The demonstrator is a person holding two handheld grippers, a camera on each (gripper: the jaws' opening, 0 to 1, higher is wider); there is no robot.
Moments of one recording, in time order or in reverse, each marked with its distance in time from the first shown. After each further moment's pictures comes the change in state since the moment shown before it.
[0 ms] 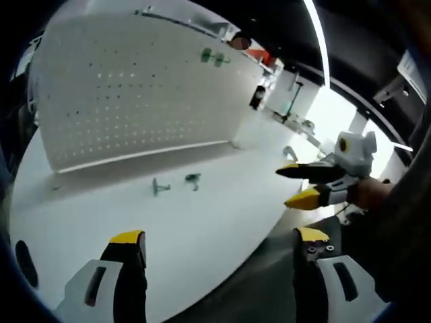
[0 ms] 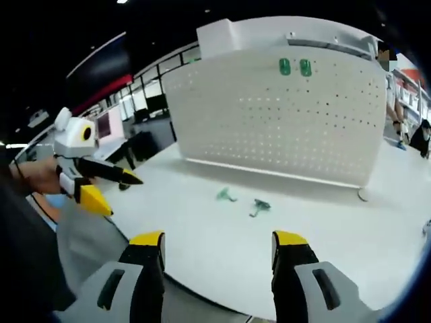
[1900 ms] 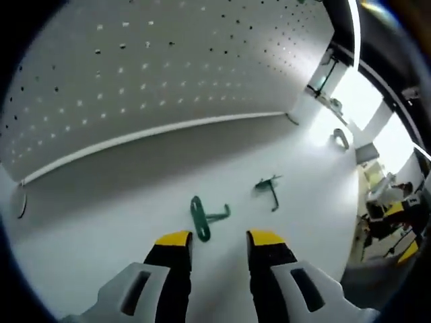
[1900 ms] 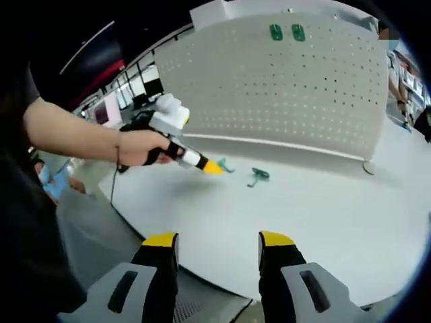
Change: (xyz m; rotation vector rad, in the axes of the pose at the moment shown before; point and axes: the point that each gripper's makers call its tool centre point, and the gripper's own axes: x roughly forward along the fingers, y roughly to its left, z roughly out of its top) left arm 0.181 0.123 0.007 -0.054 0.219 0.129; right arm 0.009 -0.018 -0.043 0.065 0.135 0.021
